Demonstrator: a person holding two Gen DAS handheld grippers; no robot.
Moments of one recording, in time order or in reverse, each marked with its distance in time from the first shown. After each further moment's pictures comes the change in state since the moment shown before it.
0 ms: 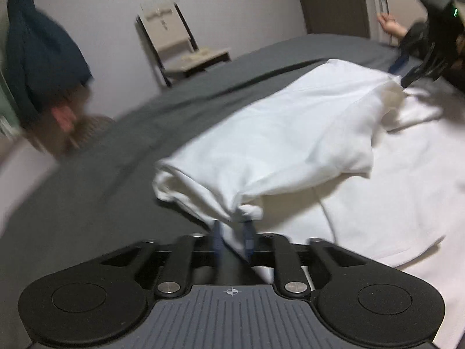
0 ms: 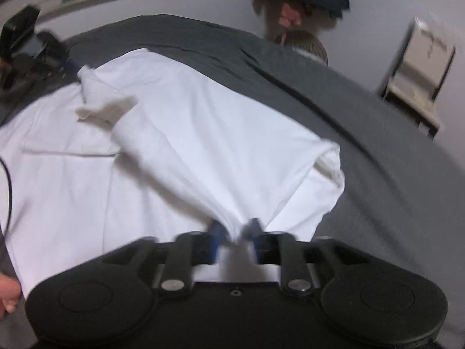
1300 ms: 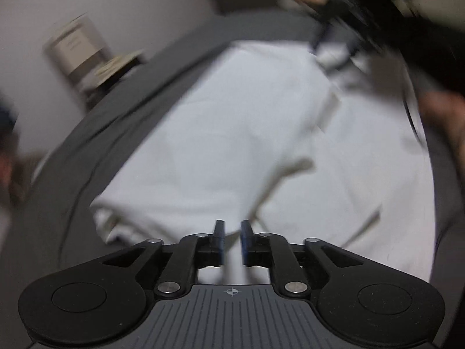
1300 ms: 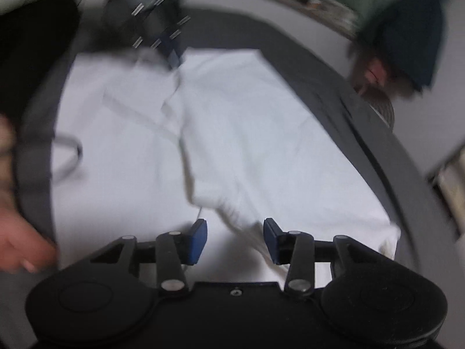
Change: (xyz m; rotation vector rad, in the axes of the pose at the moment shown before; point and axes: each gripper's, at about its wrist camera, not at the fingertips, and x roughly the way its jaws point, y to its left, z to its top) left arm -0.037 0.025 0.026 0.125 0.049 -0.270; right arm 0.000 0.038 0.046 -0.240 -0.063 0.173
